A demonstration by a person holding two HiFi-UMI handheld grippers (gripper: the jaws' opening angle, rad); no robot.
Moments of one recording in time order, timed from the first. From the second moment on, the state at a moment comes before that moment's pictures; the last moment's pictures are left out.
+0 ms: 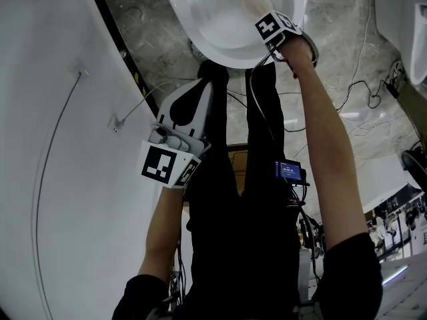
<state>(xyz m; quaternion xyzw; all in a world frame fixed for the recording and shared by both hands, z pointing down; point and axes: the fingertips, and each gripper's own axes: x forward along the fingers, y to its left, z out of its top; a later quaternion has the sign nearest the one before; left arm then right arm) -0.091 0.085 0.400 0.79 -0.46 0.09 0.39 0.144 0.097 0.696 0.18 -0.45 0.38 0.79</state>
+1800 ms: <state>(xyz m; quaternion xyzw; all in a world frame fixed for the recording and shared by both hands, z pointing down) -0.102 0.081 0.411 0.79 -0.46 0.09 0.40 0.076 0.126 0.714 0.11 -0.44 0.52 0.73</state>
